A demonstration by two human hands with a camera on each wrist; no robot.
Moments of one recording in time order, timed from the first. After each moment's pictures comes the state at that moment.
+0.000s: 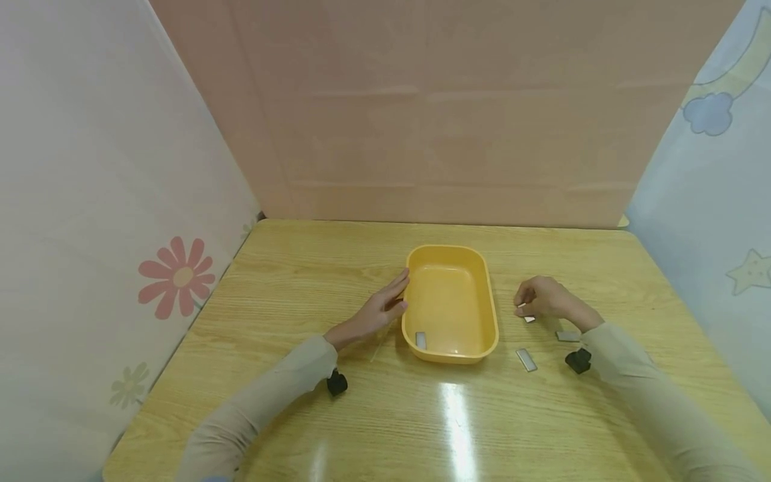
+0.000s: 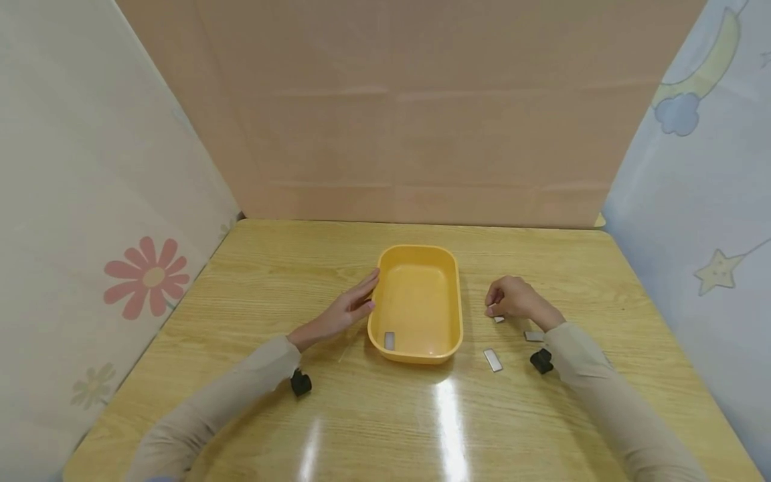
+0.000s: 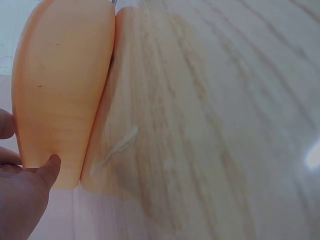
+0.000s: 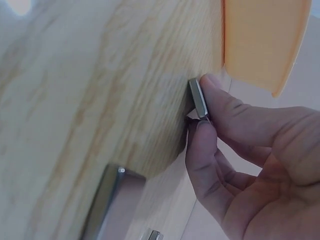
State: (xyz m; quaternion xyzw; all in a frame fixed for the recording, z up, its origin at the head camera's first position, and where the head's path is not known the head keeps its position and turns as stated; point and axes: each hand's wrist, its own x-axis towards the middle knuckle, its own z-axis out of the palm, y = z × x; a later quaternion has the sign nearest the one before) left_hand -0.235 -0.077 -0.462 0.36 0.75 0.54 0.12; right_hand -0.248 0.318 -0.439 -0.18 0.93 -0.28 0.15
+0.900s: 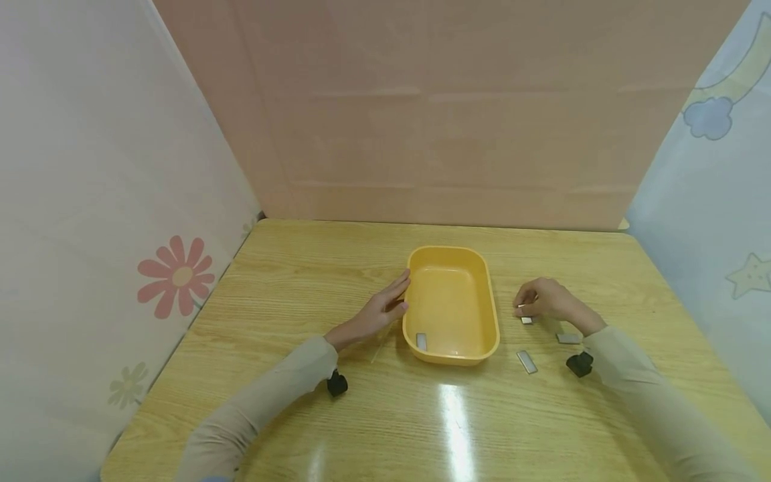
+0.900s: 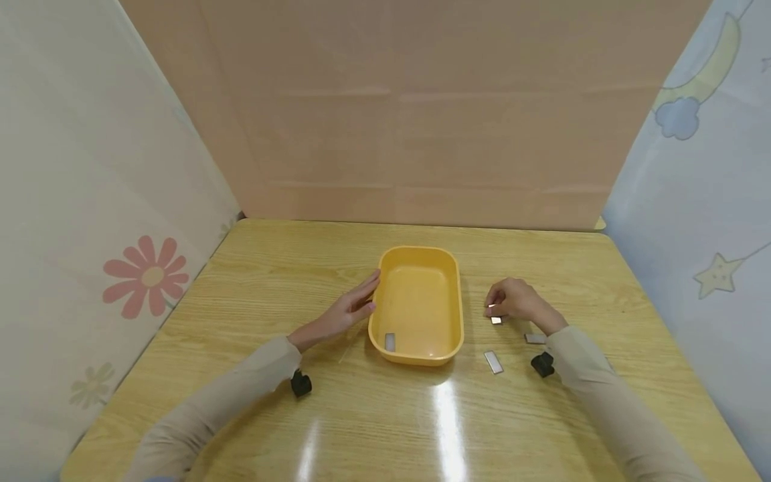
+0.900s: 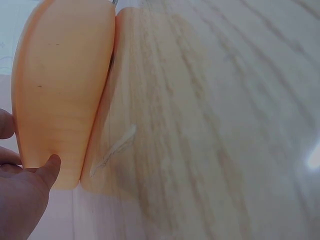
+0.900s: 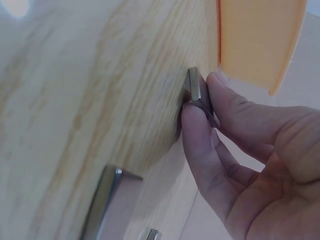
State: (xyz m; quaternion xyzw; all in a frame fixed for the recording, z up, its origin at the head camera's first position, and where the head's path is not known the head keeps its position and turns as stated) left_hand -0.239 -0.077 -0.467 0.36 0.75 0.54 0.11; right_hand -0.246 0.317 -0.438 -0.17 0.92 -0.32 0.17
